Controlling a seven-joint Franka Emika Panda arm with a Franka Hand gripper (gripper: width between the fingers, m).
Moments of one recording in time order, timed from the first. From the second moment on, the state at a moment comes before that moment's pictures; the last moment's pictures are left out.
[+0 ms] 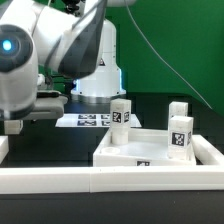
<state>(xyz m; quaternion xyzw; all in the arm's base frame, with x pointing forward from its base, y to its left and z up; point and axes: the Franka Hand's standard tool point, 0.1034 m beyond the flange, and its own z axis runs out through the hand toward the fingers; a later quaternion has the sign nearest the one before) 0.387 -0.213 0.012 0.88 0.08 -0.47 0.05</state>
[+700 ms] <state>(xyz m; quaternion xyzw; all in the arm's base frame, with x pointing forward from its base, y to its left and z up) 0.390 -0.220 0.009 0.84 0.06 -0.54 0.05</state>
